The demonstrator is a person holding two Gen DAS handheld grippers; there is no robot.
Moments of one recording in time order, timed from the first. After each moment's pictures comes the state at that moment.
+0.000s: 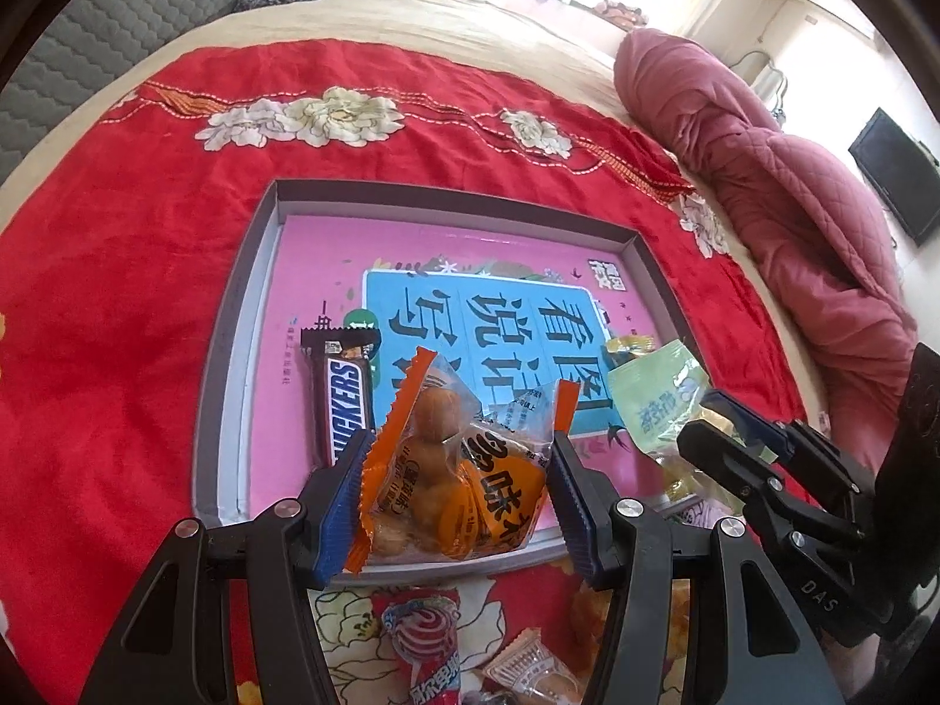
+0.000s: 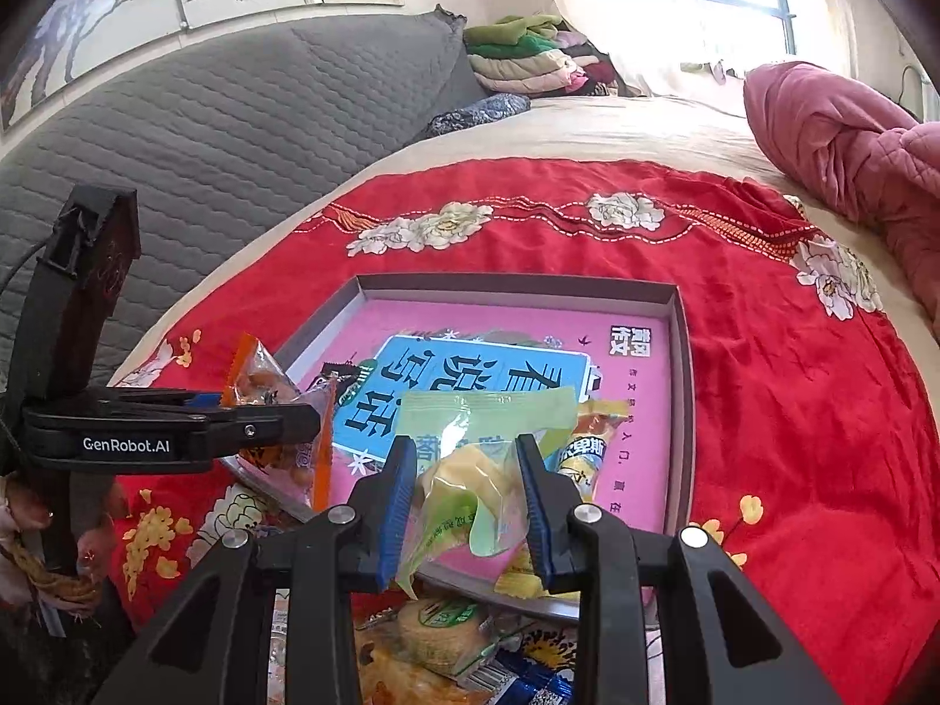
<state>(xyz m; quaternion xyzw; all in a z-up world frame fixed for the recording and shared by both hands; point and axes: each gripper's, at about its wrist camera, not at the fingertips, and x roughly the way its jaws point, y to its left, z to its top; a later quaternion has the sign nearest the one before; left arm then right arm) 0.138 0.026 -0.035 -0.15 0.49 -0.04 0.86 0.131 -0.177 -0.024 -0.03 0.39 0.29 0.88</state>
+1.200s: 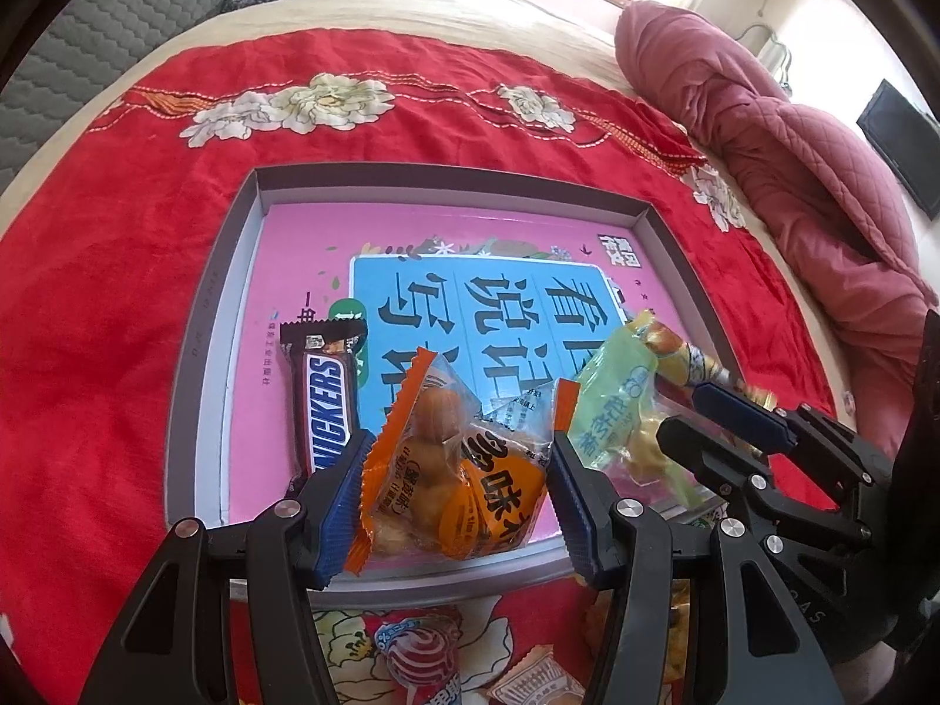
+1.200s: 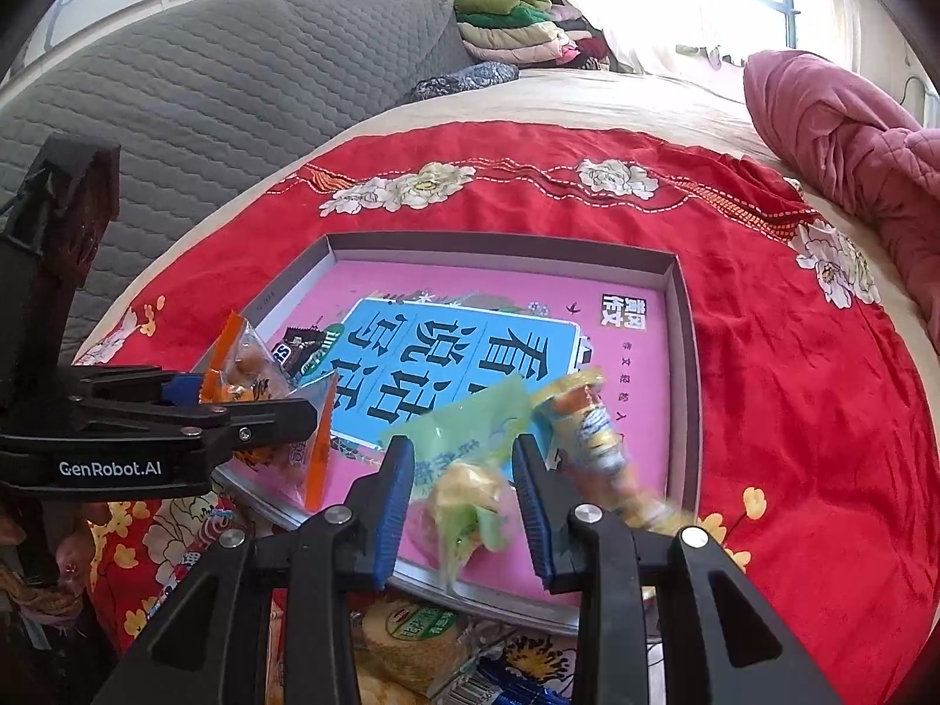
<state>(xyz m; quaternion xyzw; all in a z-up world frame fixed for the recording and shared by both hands) 0.149 0.013 -0.047 -0.12 0.51 -0.03 0.85 0.142 -0.164 -0.043 -0.06 0.42 0.26 0.87</state>
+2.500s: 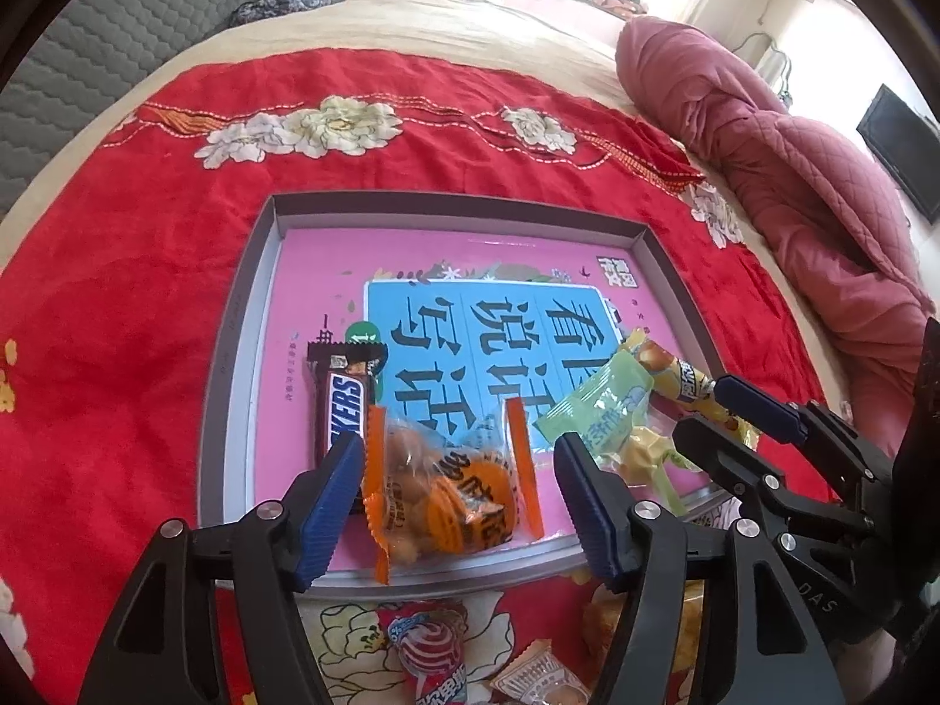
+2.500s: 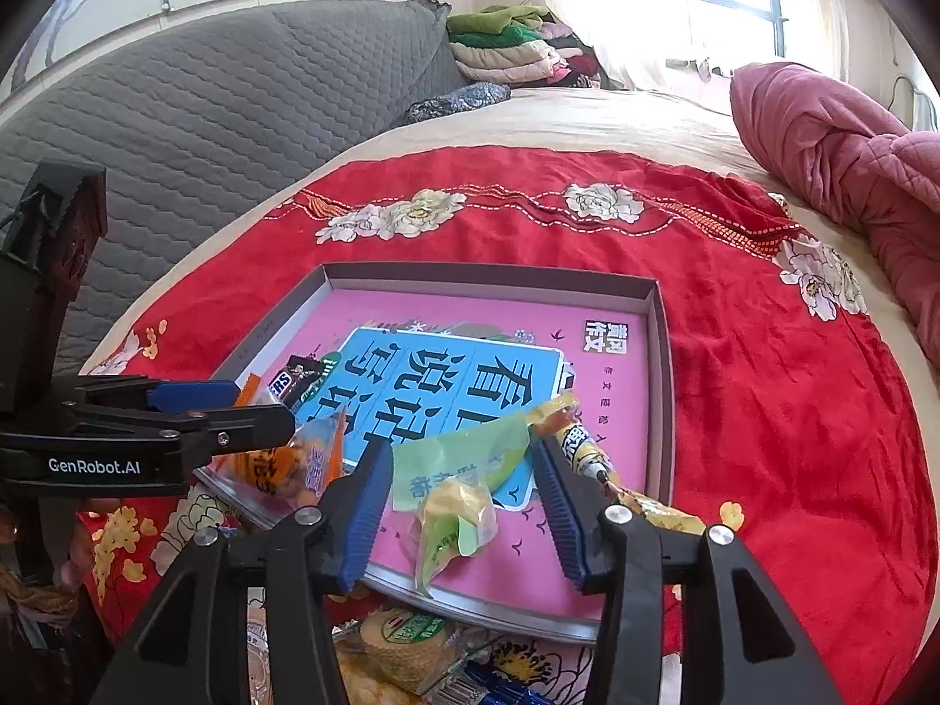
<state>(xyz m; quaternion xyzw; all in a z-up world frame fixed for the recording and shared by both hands) 0.144 0.020 -0.029 -0.12 0.49 -0.03 0.86 0.141 -0.172 -0.027 -0.05 0.39 0.26 0.88</state>
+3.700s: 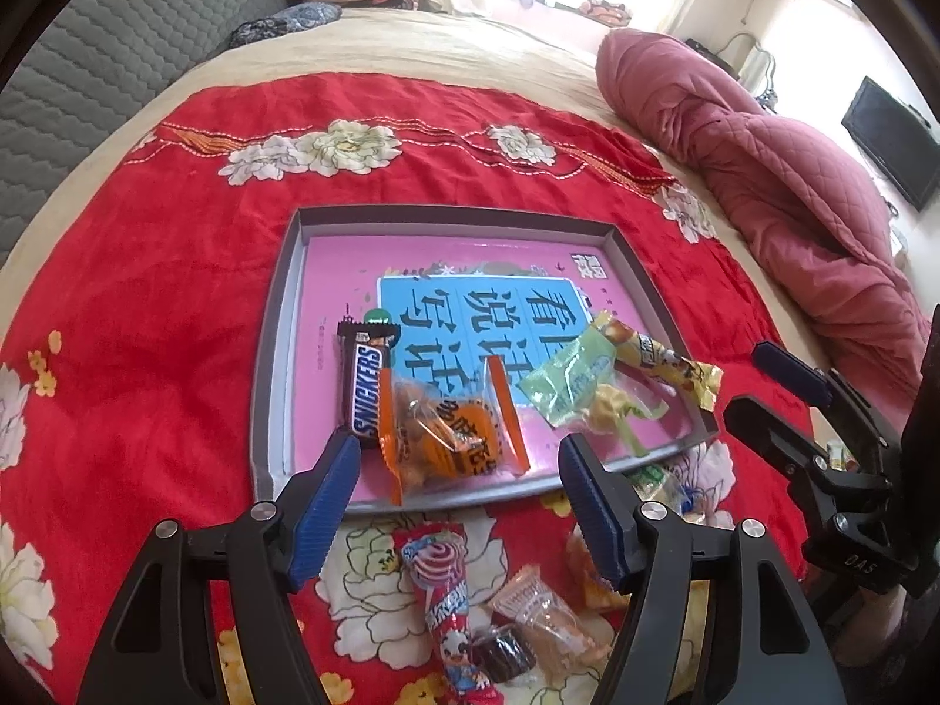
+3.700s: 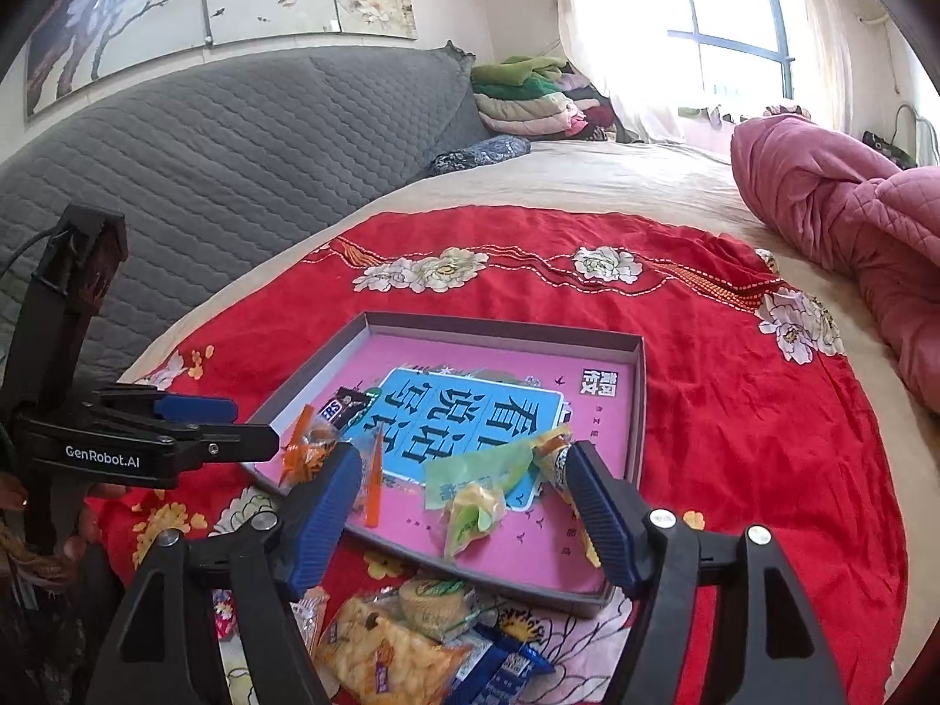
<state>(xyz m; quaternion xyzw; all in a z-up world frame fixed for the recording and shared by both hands) 0.097 0.022 0.003 -0.11 0.48 -0.04 0.87 0.101 -0.194 0.014 -0.05 0.34 0.28 0.90</state>
